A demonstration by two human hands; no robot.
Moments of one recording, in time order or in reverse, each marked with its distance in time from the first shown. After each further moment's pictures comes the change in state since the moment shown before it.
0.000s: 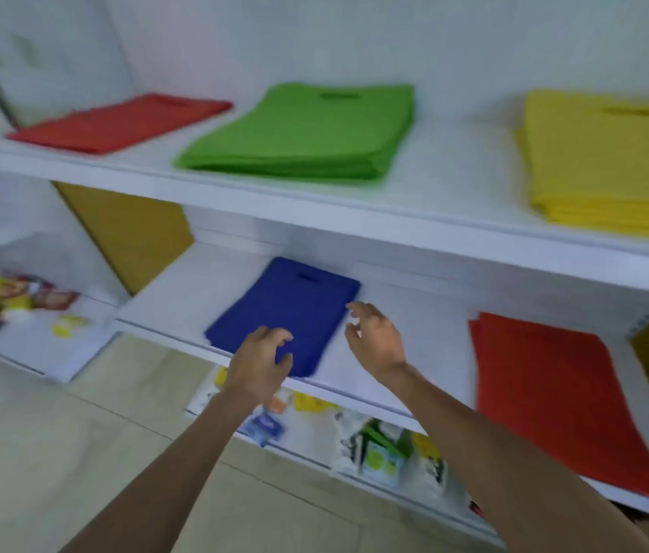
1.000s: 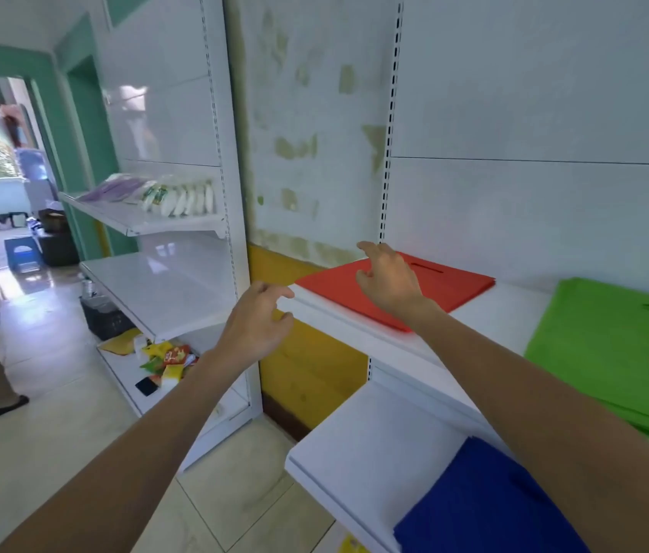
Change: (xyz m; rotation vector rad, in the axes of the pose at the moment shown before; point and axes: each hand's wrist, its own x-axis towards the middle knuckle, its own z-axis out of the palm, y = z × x) left_hand 0.105 -0.240 -0.380 0.041 0.550 -0.090; right_hand 0.252 -0.461 0.039 -0.059 0.141 -0.609
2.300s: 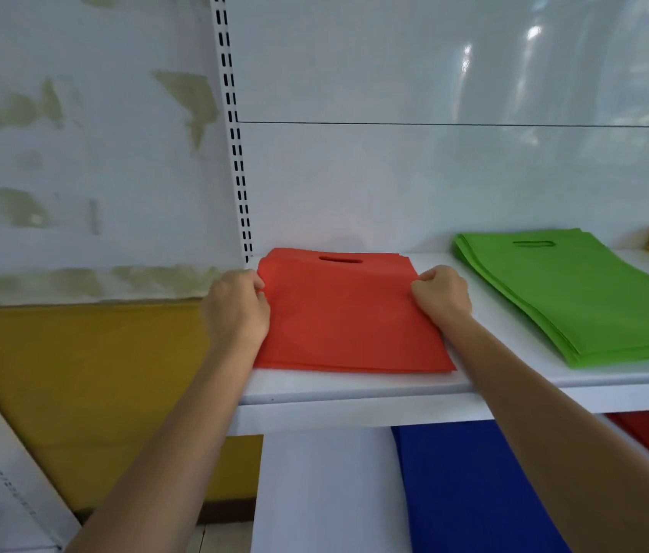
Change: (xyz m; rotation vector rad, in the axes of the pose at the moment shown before) left_hand 0.223 -0.021 0.133 -0.207 -0.113 0.259; right_hand 0.017 0.096 0.024 -0.113 0.524 1.221
